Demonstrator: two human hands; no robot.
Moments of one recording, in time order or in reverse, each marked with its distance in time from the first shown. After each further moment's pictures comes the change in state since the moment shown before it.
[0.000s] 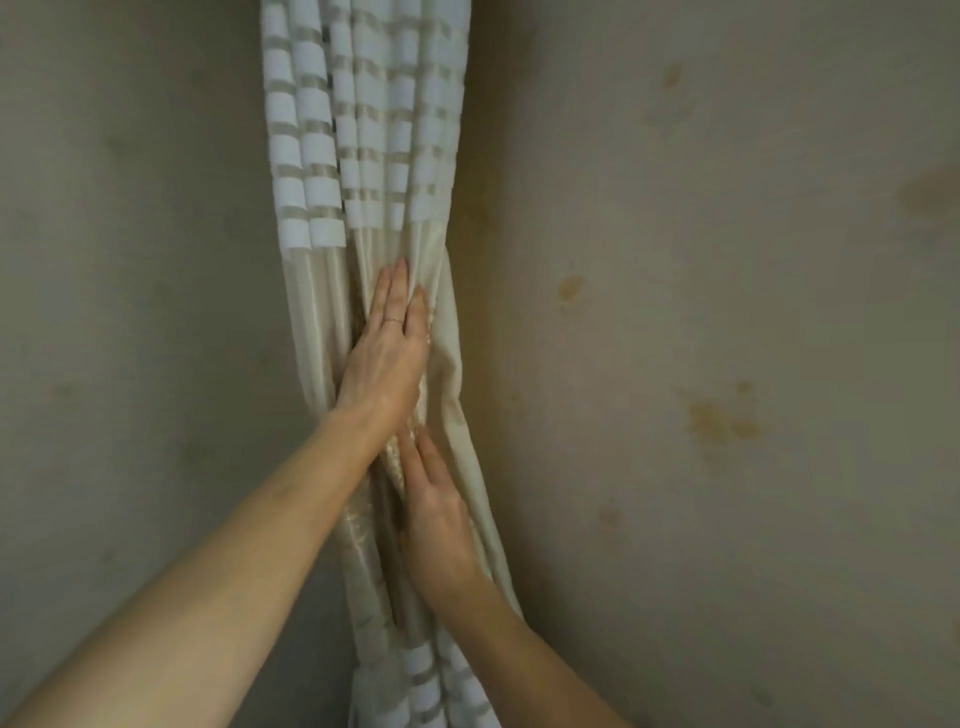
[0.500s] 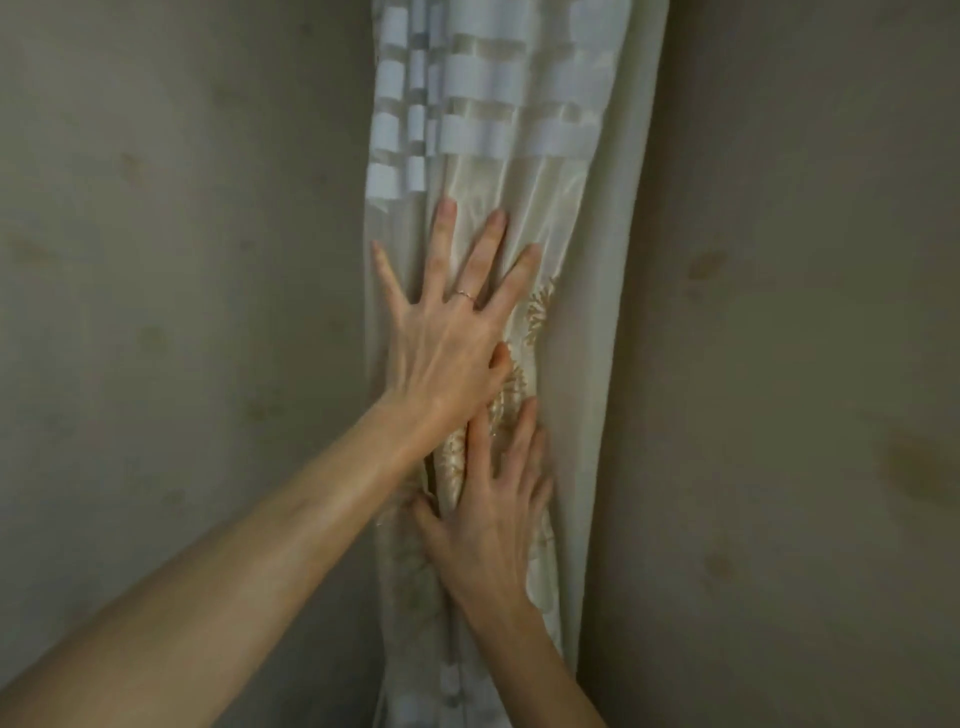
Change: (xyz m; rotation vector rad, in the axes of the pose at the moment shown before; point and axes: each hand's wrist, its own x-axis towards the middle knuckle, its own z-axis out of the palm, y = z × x) left_hand -0.010 -0.018 0.012 0.299 0.135 0.016; right_hand 0.015 0.016 0.042 -0.126 0.077 0.096
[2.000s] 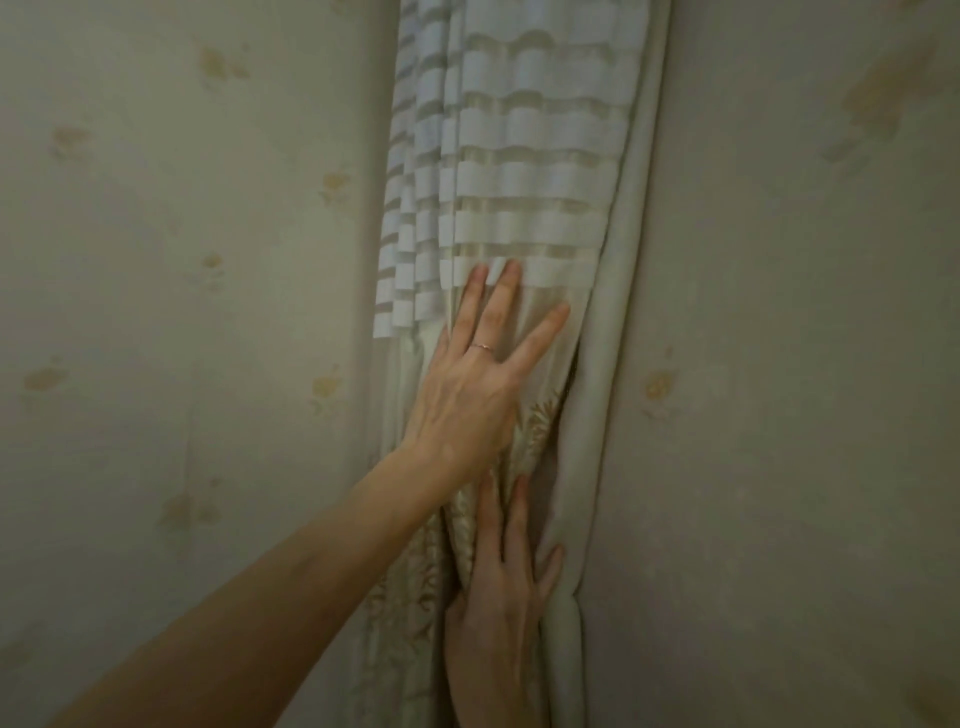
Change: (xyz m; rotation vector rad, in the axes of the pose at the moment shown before) left_hand 0.071 -0.090 0.271 -0.132 0.133 0.026; right_hand 0.178 0.093 0.212 0.088 0.250 -0.106
